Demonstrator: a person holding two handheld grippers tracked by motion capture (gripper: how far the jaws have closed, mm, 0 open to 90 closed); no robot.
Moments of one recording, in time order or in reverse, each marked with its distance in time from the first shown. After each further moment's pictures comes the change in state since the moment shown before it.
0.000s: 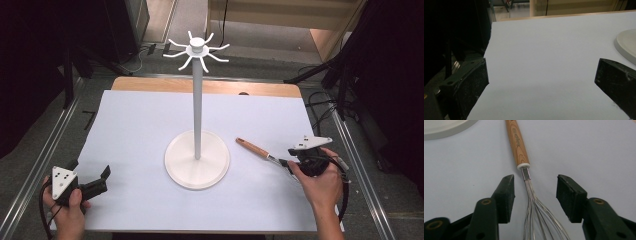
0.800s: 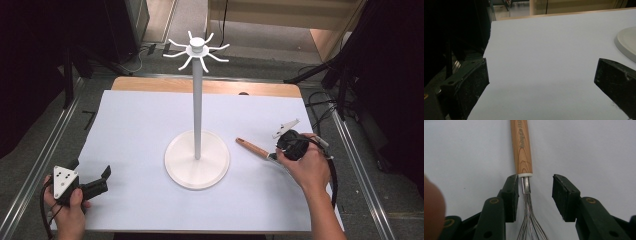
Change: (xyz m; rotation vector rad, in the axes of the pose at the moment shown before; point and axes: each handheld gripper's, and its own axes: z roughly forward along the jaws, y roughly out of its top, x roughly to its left) left arm -0.001 0.000 0.001 0.007 0.000 0.008; right arm -0.003 0.050 0.037 0.256 0.052 -0.135
